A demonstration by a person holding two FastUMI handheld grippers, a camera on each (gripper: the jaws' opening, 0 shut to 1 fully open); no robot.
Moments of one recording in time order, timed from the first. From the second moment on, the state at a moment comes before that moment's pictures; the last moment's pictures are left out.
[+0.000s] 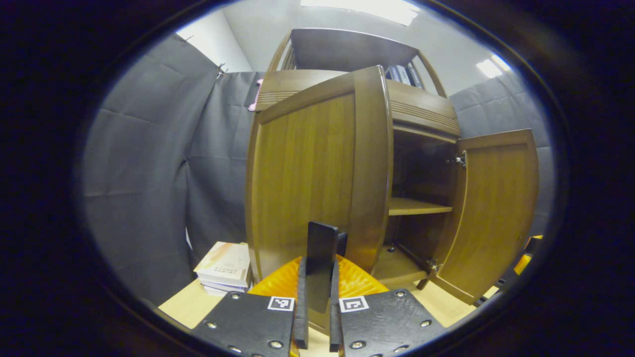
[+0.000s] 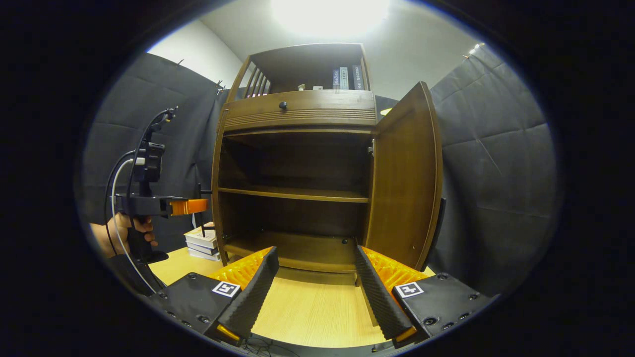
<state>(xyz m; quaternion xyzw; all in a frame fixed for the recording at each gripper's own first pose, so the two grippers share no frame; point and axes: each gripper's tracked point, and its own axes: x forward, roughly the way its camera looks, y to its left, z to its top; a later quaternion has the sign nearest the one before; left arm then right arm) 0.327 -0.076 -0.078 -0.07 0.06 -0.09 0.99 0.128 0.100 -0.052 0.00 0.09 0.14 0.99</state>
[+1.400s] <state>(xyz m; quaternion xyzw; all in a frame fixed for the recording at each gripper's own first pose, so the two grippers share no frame) 0.312 0.038 -0.089 -0.02 0.05 0.03 1.00 0.126 0.138 -0.033 0.00 0.08 0.17 0.98</state>
